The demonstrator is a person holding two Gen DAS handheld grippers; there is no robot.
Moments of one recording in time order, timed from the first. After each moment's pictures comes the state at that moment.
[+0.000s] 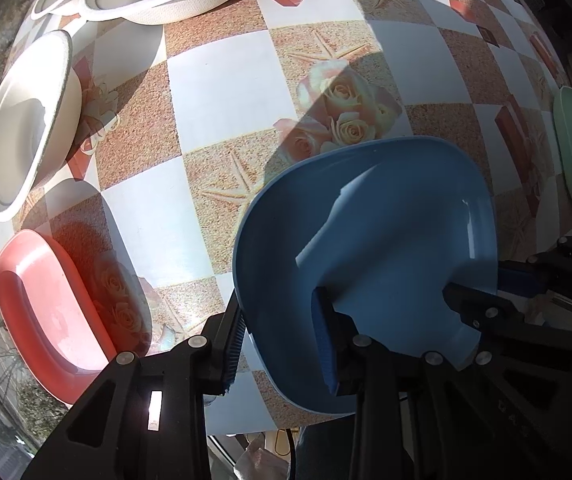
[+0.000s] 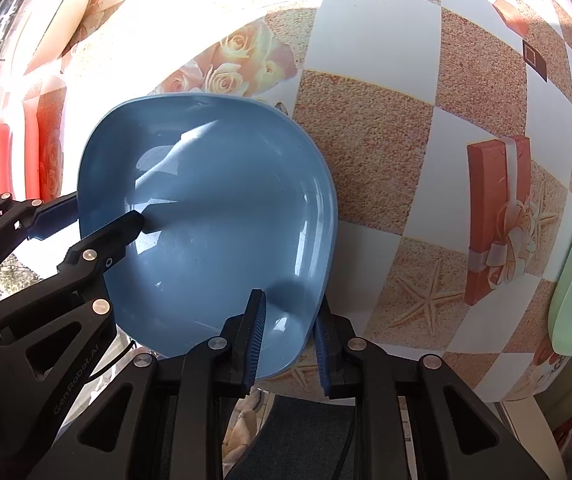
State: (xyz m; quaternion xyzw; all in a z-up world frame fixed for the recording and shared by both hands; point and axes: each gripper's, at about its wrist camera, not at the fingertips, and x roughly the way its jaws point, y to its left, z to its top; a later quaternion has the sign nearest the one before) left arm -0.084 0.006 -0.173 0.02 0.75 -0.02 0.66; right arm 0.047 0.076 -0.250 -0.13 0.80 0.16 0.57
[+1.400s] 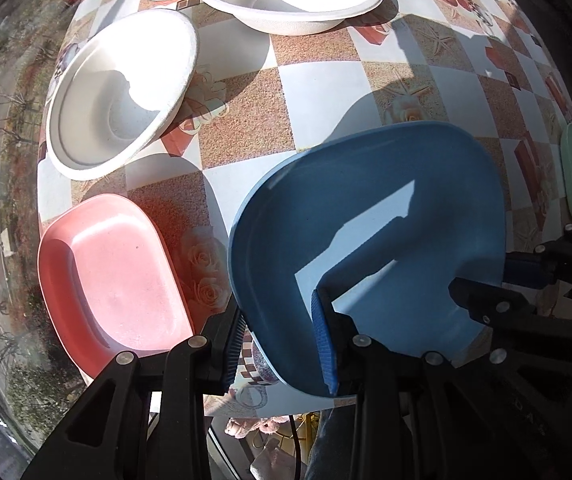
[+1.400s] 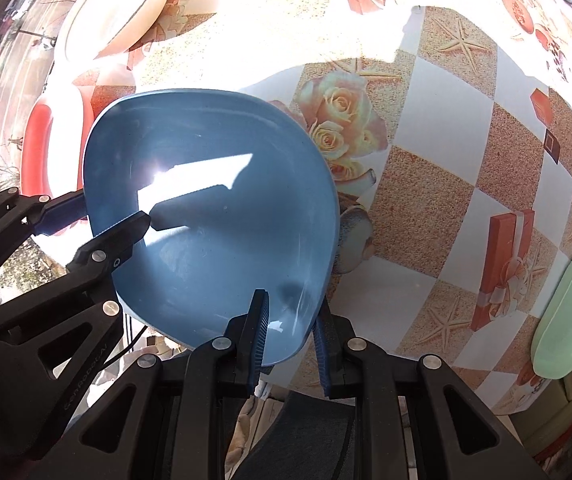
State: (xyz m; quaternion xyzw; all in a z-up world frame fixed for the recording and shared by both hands) left arm -0.106 0.052 -0.141 0.00 0.73 0.02 0.69; right arm 0.038 0.115 -0.216 -0.17 0.77 0.21 0.58
